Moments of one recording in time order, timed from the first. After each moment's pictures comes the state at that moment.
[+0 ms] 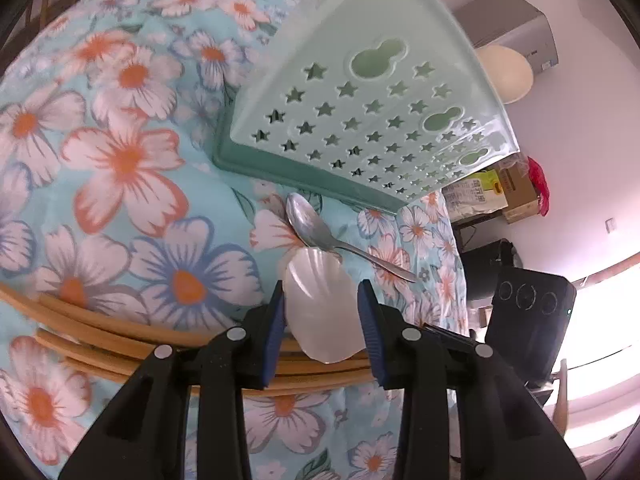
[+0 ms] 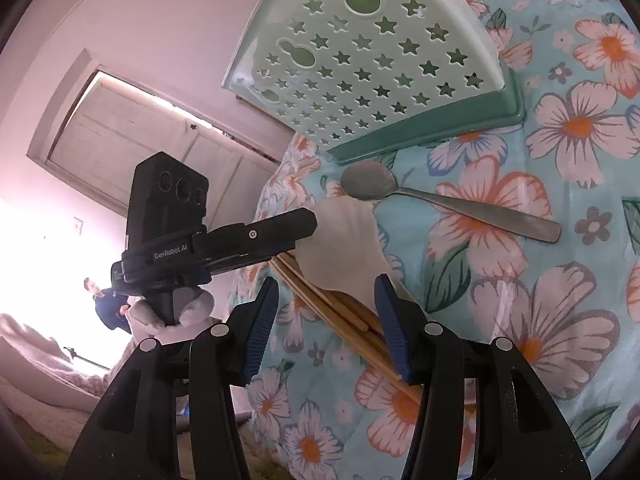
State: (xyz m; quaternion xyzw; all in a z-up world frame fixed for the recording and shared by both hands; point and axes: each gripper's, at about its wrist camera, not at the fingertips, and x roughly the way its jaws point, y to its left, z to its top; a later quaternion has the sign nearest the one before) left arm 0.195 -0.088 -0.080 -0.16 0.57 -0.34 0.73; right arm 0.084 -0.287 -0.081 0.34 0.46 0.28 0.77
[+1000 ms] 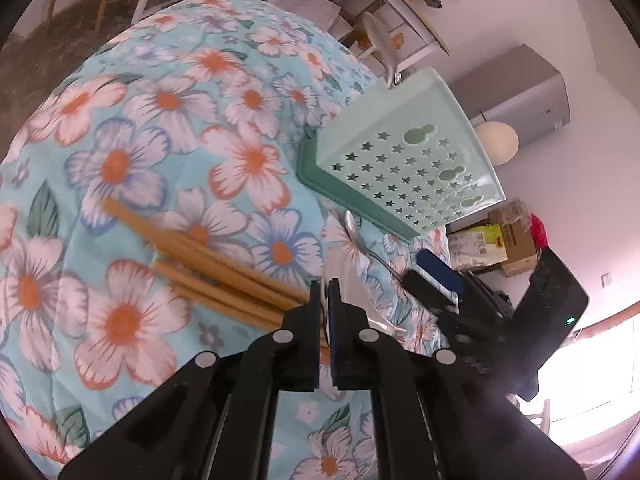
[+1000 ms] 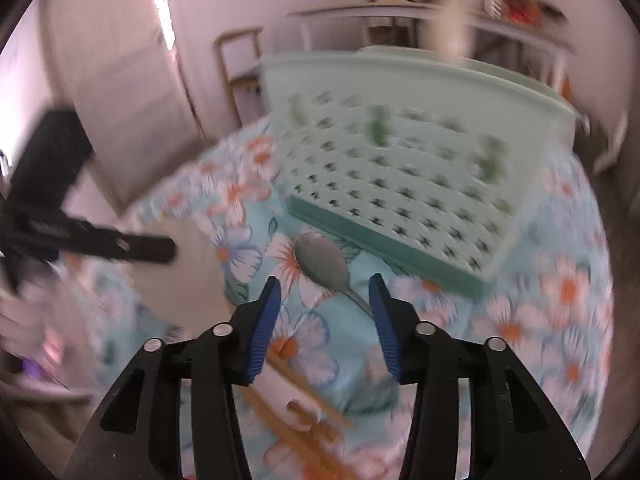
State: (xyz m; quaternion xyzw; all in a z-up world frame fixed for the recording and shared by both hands) left arm 0.163 -0.010 -0.063 -0.24 0.53 -0.28 0.76; right arm 0.118 -0.210 -0.033 -0.04 0.43 0.17 0.89
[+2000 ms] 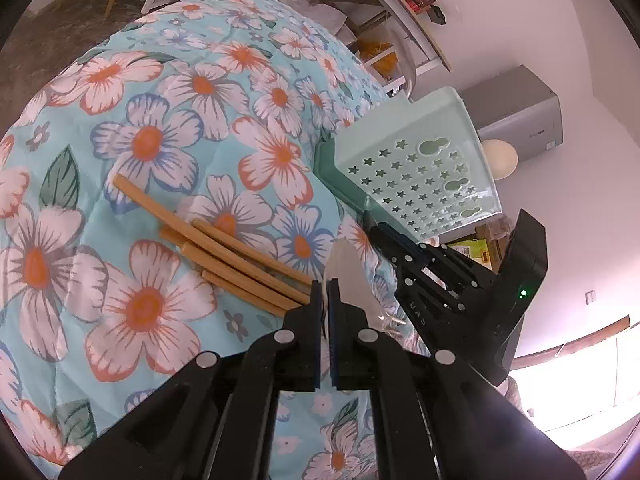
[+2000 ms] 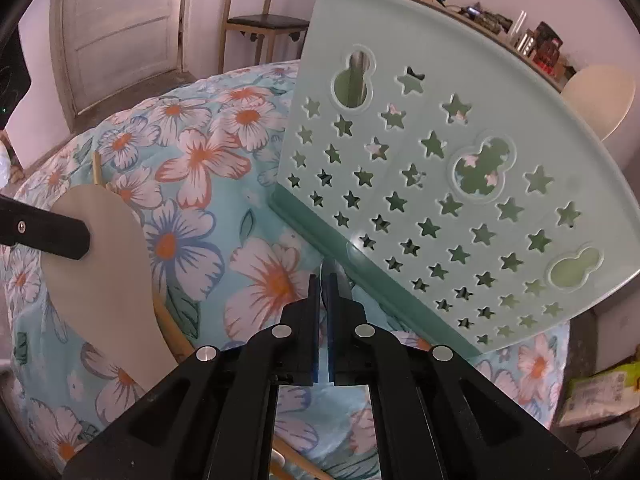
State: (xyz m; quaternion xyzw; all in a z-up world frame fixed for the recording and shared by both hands) left arm 0.156 0.015 -0.076 -0.28 0.52 -0.29 0.75; right arm 0.164 -0.151 -0.063 -0.19 0.45 0.11 0.87
